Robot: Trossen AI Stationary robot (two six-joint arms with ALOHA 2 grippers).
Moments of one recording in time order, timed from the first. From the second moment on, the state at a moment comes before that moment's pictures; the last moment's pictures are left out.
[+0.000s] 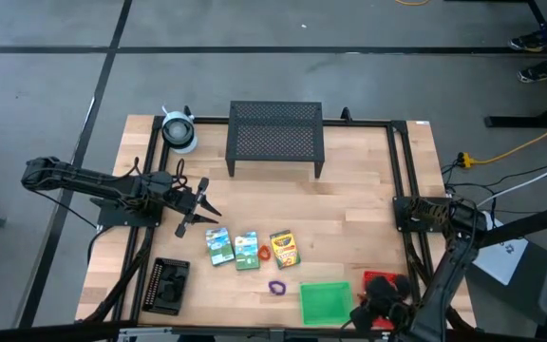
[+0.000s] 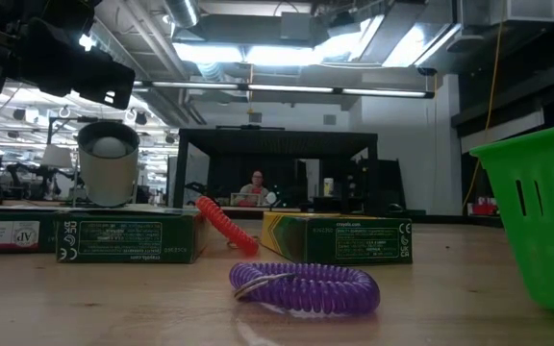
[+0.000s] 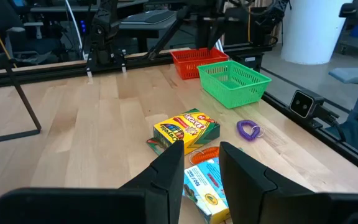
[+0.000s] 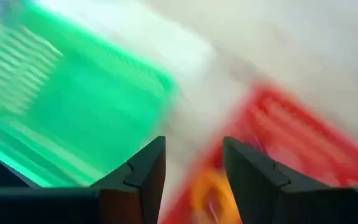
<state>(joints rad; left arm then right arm) -0.03 0.59 0.15 0.29 0.26 0.09 1.14 1.96 1.53 -1.33 0.49 2.16</state>
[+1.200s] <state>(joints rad) -0.03 0.59 0.15 0.28 0.26 0.09 0.54 2.10 1.53 -0.46 0.21 0.57</state>
